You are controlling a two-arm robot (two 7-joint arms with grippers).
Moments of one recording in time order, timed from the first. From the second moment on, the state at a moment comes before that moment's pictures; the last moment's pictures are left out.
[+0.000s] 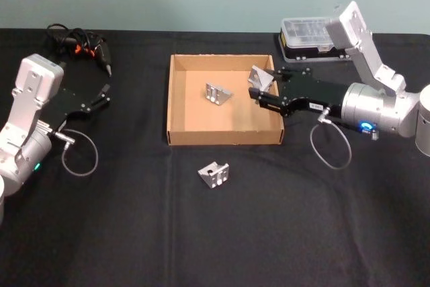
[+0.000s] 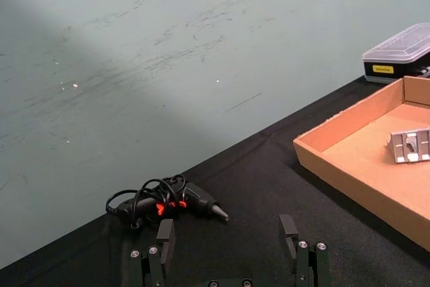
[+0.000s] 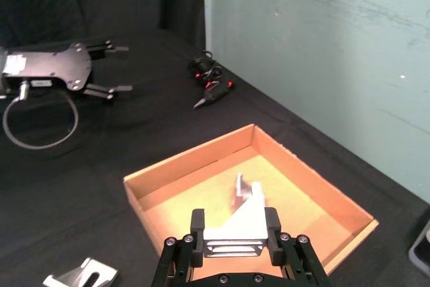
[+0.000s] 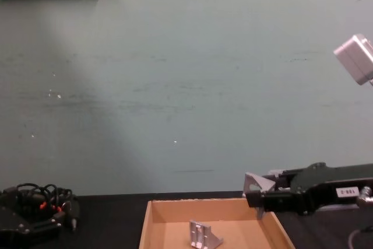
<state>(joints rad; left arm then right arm) -0.20 0.60 0.45 -1.41 -0.25 -0.12 0.03 0.51 0.54 -0.57 -1.35 0.41 0.16 0.61</state>
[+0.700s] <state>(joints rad) -0.20 0.60 0.45 -1.41 -0.25 -0.12 0.03 0.63 0.45 -0.60 -1.20 0.38 0.21 0.64</state>
